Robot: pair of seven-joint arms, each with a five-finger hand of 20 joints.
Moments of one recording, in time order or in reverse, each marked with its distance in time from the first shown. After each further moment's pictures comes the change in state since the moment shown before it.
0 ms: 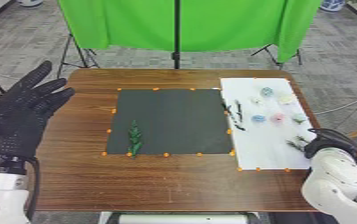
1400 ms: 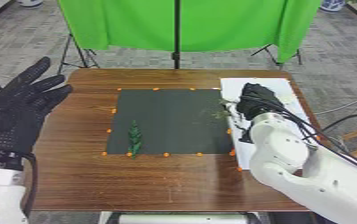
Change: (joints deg) left arm -1.3 -0.4 -1.5 -0.3 0.6 0.0 -3.2; right arm 44.6 -7.3 -43.3 1.1 -3.5 10.9 -10.2
